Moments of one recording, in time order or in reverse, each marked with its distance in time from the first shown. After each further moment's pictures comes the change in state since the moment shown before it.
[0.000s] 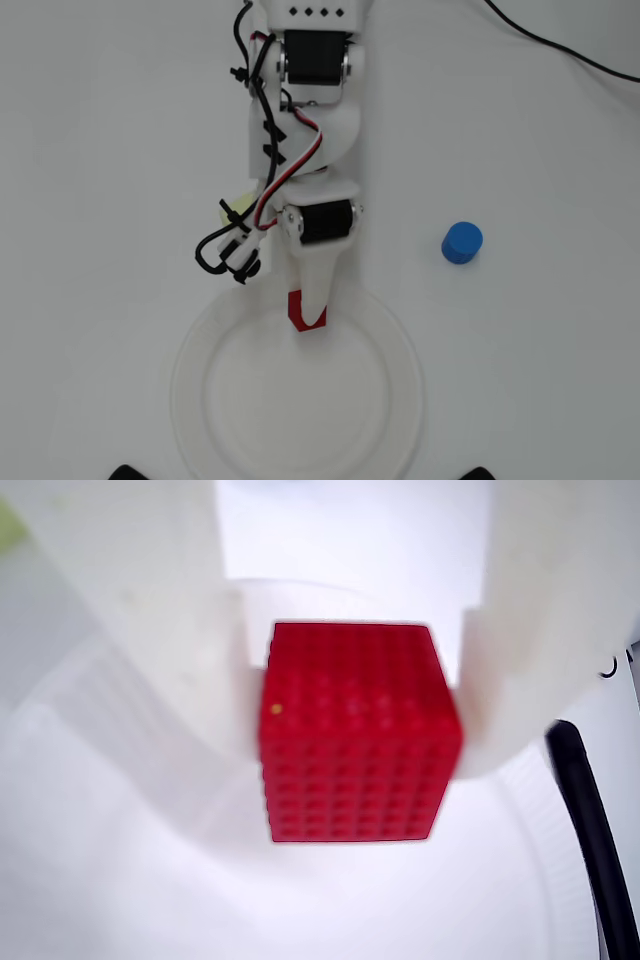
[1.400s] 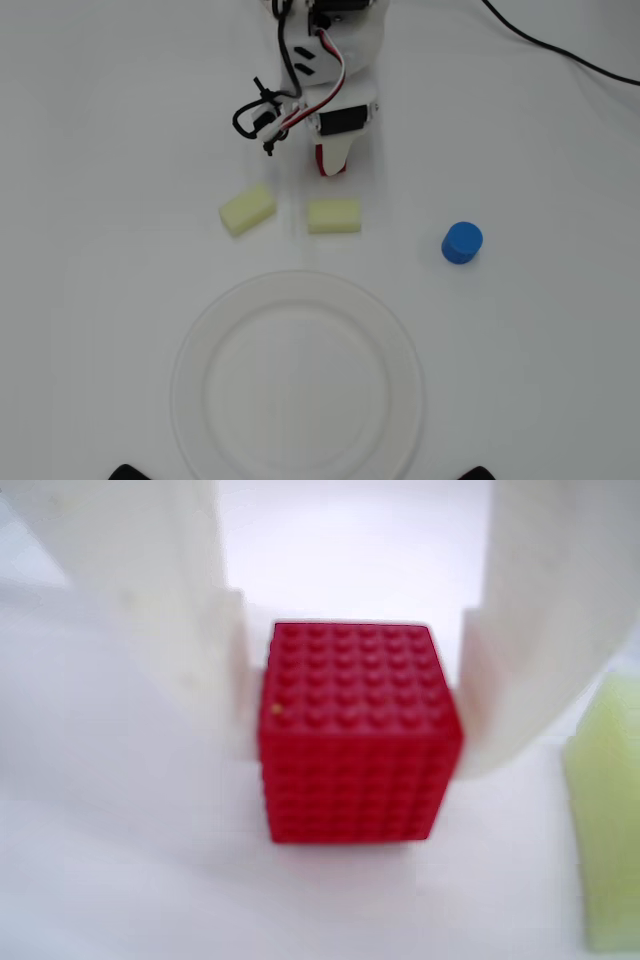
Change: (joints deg) arm -4.9 26.4 22.5 37.0 13.9
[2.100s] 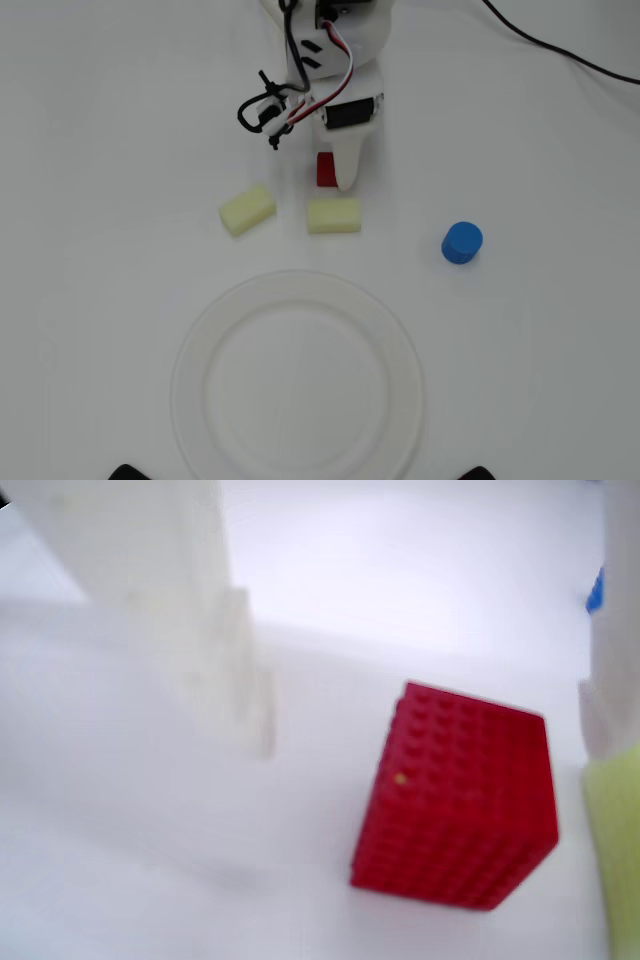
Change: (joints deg) arm -0.8 -1.2 -1.2 2.7 0.8
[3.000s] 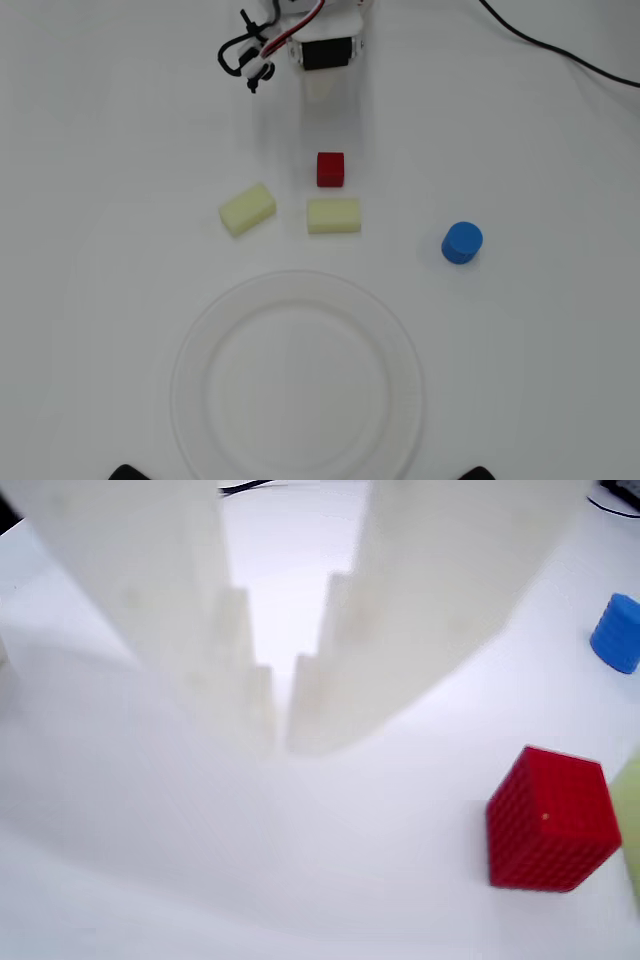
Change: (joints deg) arm 4.3 22.7 7.3 13.5 0.1
